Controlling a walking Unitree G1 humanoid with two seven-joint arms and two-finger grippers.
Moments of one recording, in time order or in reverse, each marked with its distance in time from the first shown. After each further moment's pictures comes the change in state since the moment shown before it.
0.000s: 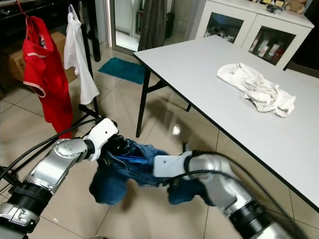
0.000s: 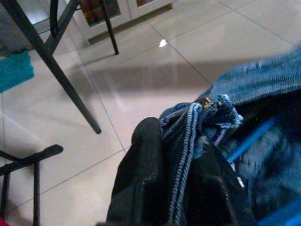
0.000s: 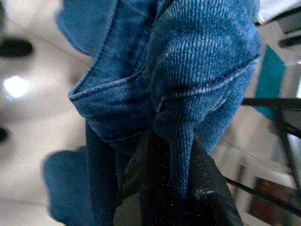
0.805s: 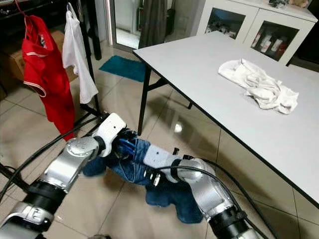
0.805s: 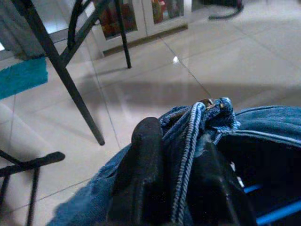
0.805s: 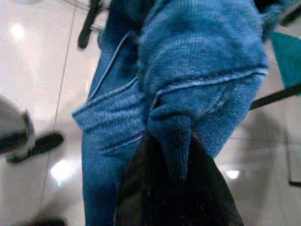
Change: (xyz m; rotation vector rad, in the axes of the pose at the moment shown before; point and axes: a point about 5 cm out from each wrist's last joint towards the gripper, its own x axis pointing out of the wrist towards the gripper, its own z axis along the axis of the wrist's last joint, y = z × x) left arm 0.018 -0.011 0.020 -0.082 -0.093 0.088; right arm 0.022 0.001 0.015 0.440 -0.183 -0.073
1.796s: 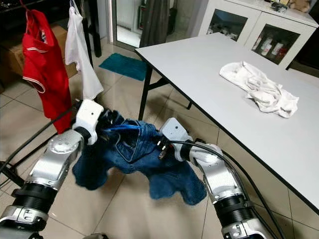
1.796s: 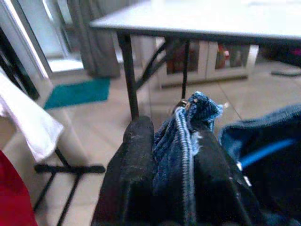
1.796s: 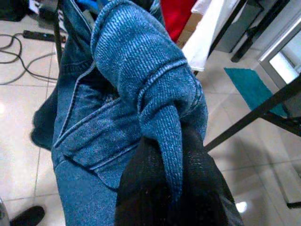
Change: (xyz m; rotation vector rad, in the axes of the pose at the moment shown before) left arm -0.027 0.043 0.009 -0.051 -0.201 0.315; right arm -0.021 -0.045 0.016 0.141 -0.262 -0.137
